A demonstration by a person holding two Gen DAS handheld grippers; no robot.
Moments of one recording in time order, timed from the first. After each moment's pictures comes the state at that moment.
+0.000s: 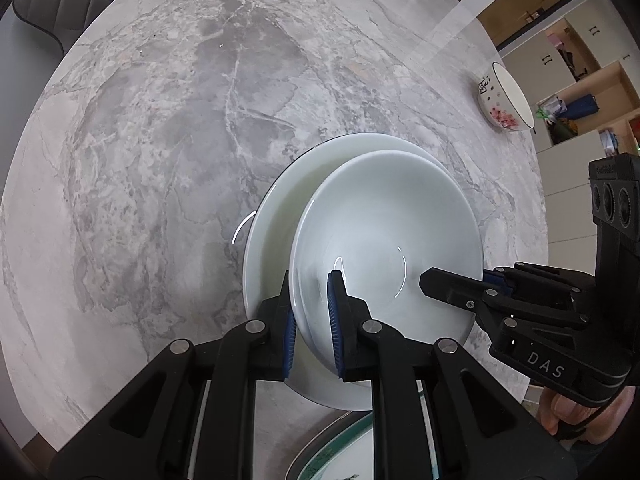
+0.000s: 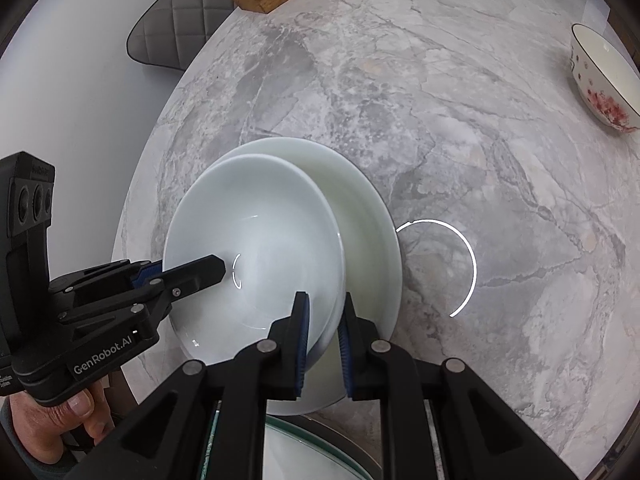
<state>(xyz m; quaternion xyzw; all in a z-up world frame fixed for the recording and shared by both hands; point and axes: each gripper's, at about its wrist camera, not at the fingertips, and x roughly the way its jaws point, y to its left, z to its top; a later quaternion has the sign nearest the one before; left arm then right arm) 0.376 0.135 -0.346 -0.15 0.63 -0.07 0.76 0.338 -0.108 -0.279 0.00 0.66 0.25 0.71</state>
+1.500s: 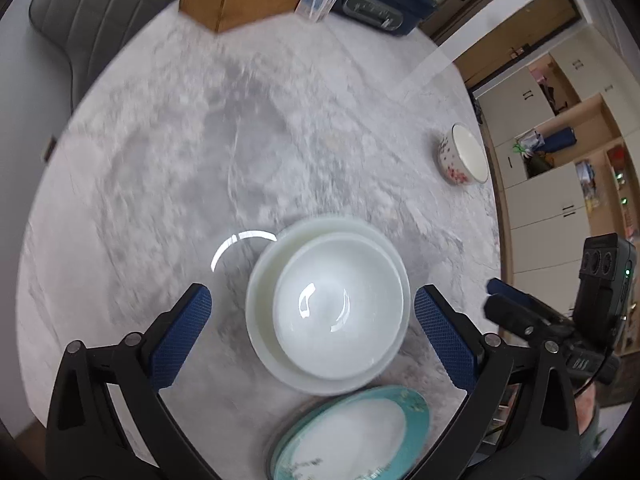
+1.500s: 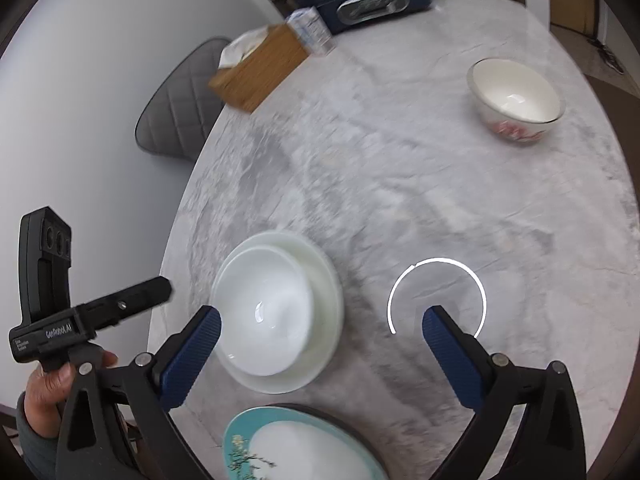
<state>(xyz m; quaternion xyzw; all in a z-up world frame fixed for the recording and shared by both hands) 0.379 0.158 -0.250 -0.18 0.57 -0.08 0.80 0.329 -0.183 -0.196 0.10 0.57 0.21 0.79</state>
